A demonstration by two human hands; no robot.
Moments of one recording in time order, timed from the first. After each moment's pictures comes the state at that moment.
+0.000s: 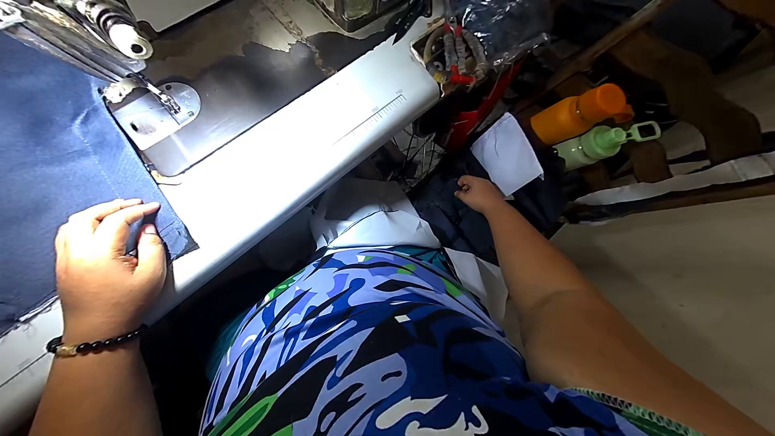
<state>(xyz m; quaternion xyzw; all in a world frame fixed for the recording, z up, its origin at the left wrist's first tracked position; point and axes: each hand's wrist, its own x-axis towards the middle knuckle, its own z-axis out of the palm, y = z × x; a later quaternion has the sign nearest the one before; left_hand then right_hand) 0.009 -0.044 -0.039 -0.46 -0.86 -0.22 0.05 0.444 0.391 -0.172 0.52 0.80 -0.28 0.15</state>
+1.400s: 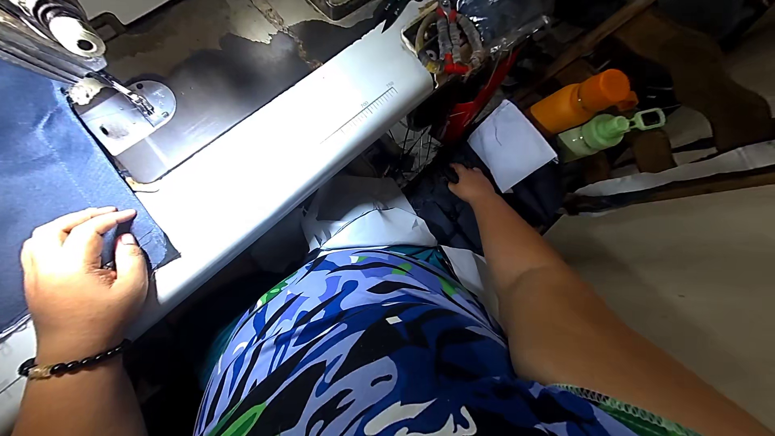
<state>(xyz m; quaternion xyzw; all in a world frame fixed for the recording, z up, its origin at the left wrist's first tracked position) 0.004 -0.049 -0.046 -0.45 -0.86 -0.22 0.04 0.427 0.395 -0.185 0.57 0.77 -0.21 0.19</state>
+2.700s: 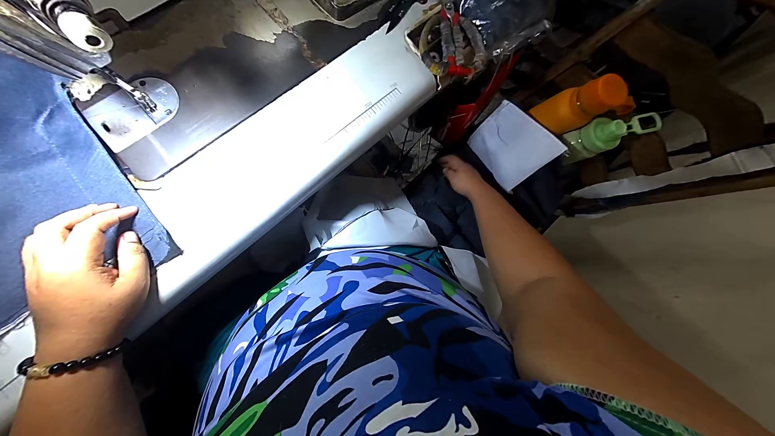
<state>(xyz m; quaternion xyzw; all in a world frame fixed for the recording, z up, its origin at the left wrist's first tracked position) -0.001 -0.051 -0.051 -0.46 -0.86 -0.22 0.04 0.409 0.398 -0.181 0.52 0.77 -0.37 0.05</state>
